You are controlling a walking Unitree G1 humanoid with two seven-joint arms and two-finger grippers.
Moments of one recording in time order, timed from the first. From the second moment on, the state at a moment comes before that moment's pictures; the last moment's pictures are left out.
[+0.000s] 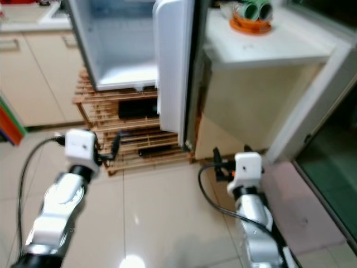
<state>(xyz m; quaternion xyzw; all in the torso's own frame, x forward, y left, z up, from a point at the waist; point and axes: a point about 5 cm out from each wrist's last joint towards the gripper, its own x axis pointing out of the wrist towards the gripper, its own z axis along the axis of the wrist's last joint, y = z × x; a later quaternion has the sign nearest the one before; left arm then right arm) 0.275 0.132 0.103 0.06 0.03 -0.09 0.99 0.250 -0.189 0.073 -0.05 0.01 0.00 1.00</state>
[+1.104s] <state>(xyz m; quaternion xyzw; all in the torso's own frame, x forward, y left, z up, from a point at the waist) 0.273 0.144 0.099 0.05 0.03 -0.06 1.00 0.264 -0.176 0.070 -0.03 0.03 0.03 1.00</state>
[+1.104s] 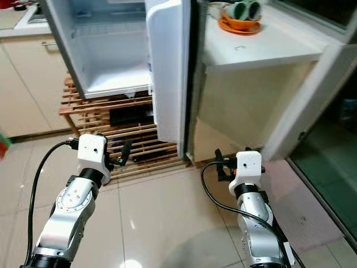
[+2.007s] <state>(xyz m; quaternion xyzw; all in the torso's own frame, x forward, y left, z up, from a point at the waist) 0.268 0.158 0.093 0.07 0.05 -0.03 1.00 0.318 -0.139 0.070 0.02 0.07 0.06 1.00</state>
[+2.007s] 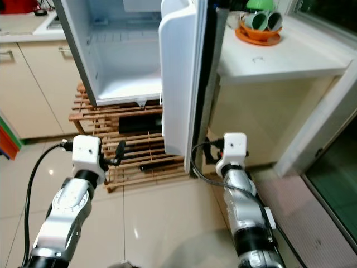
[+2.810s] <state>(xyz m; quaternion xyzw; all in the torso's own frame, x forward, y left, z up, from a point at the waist) 0.258 0.163 0.092 0.06 0.07 -0.02 1.00 0.326 -0.115 0.094 0.03 0.02 0.18 0.98</state>
